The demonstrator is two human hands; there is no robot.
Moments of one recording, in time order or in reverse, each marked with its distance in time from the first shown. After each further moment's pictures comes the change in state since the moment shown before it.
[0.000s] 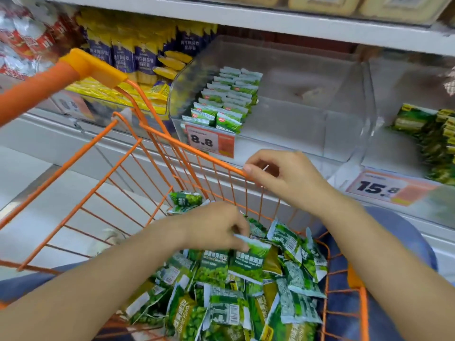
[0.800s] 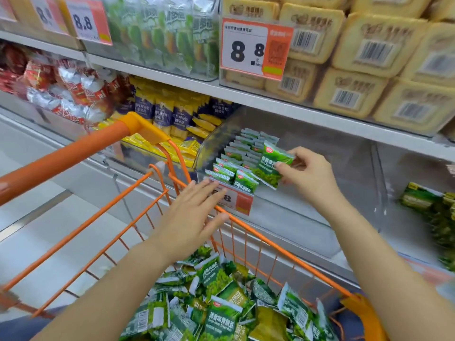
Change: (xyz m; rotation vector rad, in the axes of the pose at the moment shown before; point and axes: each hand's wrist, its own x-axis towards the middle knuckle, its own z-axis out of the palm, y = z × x) left_hand -0.030 -0.049 -0.050 0.361 0.842 -0.132; right_hand 0.092 0.012 -0.038 0.201 0.319 0.162
